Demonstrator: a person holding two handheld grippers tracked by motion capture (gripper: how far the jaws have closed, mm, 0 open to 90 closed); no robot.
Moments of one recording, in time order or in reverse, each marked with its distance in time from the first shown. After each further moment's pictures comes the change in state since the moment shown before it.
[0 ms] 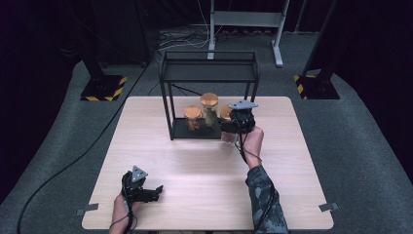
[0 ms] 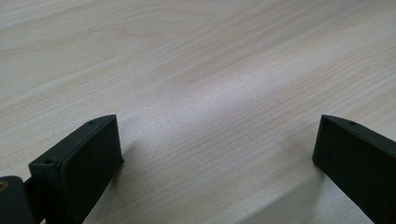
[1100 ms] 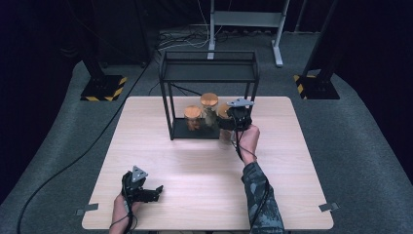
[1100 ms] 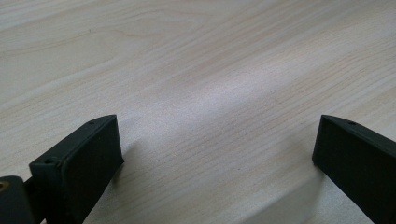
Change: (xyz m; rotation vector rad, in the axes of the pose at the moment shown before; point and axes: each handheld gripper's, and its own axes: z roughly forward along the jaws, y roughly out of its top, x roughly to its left) left arm -0.001 0.000 0.000 -0.005 0.001 0.002; right arm -0.002 0.000 0.023 0.017 -0.017 0.049
